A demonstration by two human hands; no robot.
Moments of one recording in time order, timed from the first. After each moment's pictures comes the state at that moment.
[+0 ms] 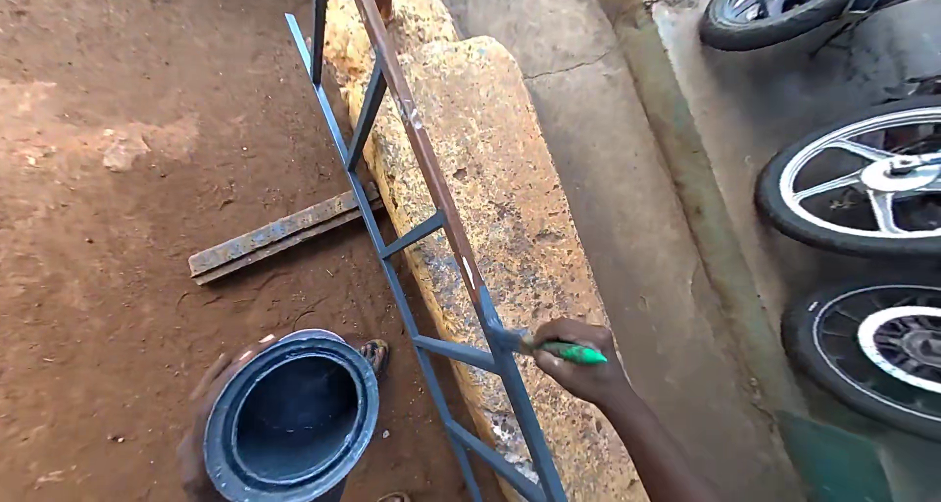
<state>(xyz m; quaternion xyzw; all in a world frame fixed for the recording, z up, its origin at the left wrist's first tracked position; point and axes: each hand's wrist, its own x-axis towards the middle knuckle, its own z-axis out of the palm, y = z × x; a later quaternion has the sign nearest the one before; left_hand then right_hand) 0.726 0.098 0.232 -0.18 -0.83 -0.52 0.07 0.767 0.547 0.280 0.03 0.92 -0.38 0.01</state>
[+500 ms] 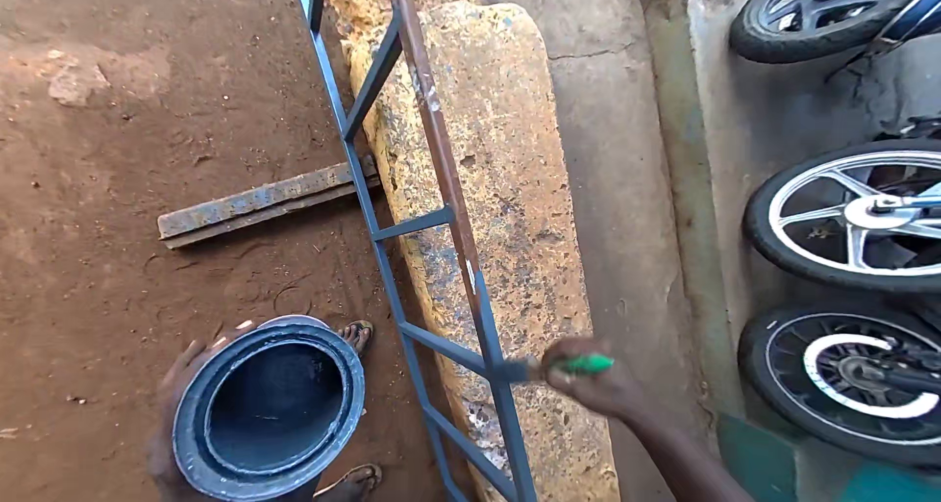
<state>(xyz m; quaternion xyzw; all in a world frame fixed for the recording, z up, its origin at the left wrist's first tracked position) 0.723 0.099 0.222 -0.12 -0.85 -0.52 0.05 0.746 0.571 0.308 0.05 0.89 -0.38 0.25</state>
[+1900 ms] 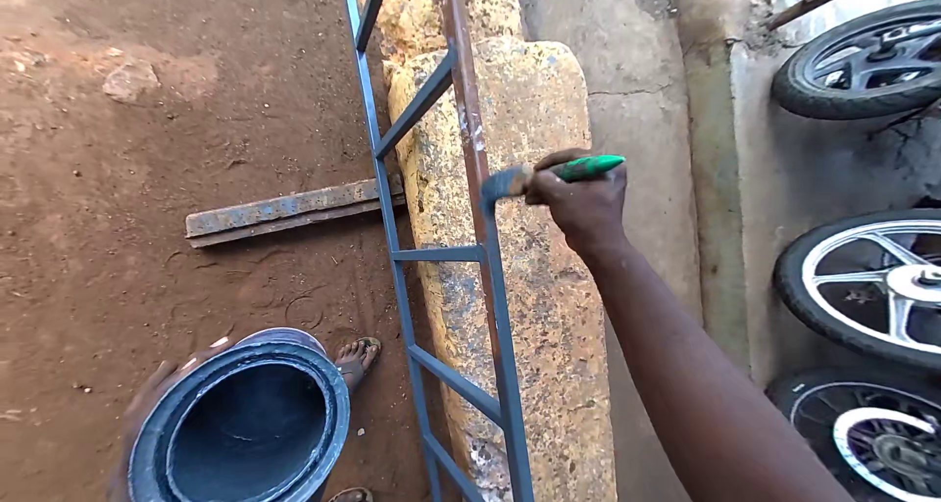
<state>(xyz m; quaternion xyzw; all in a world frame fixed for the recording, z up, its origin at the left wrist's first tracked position) 0.718 0.070 0.215 -0.08 -0.86 -0.50 0.00 0.468 0.510 0.250 0.11 0.87 -0.48 0.00</state>
